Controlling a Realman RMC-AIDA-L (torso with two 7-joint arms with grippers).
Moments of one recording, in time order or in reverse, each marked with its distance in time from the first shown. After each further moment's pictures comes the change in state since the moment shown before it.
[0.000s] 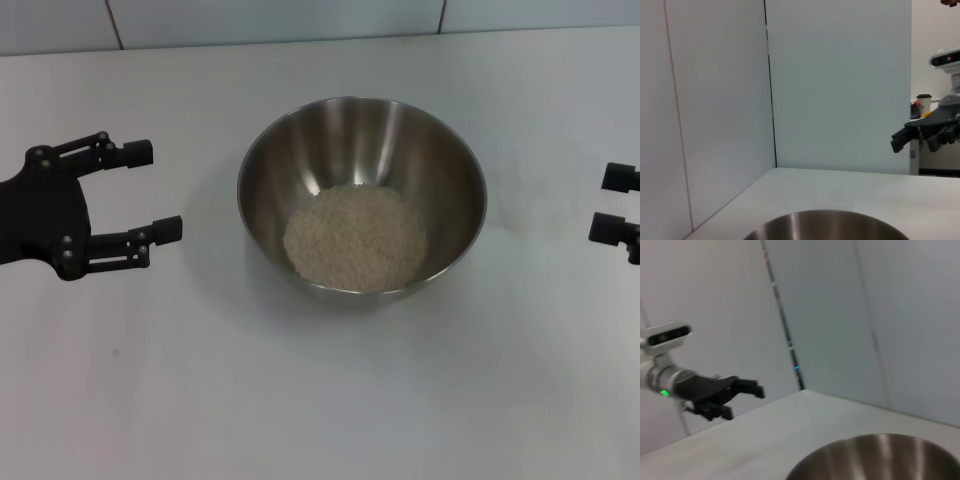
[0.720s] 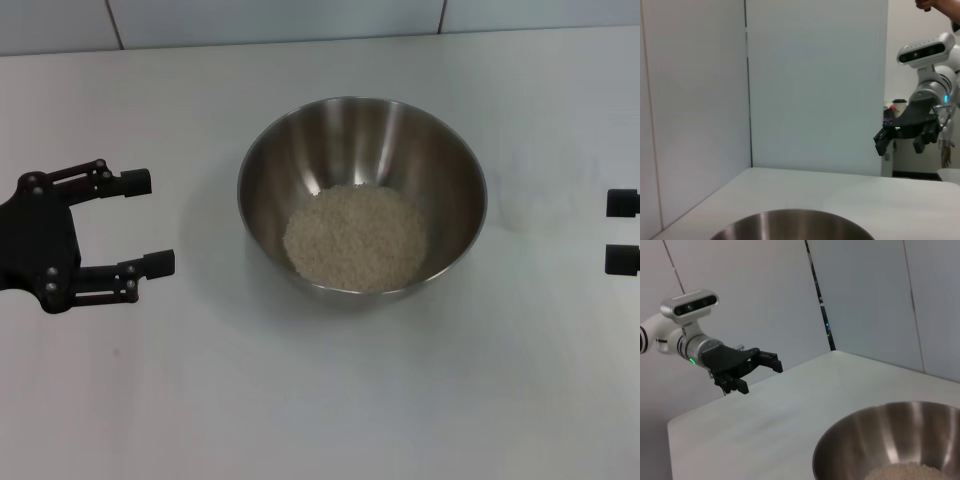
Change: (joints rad) left arm 0.036 0.015 0.000 0.012 0.008 0.099 -0.026; right arm 0.068 -0.030 0.049 -0.102 -0.132 -0.140 0.124
